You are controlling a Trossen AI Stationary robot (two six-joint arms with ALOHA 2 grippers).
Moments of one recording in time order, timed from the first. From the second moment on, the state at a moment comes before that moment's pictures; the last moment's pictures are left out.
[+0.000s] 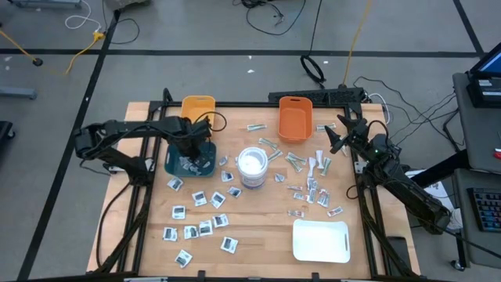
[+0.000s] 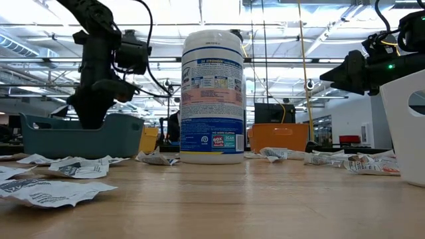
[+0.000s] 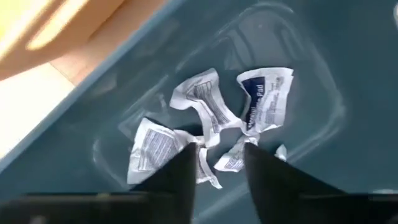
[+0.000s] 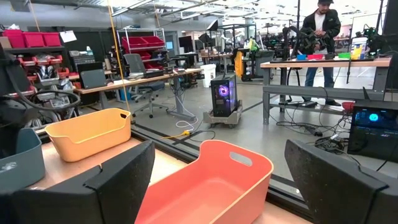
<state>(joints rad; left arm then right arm) 0.44 1.40 0.83 -0.97 0.08 -0.44 -0.80 0.00 0.01 0.06 0.00 0.09</state>
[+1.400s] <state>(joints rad) 0.47 1.89 1.66 -1.41 0.08 -0.13 -0.80 0.00 0.01 0.06 0.00 0.09</state>
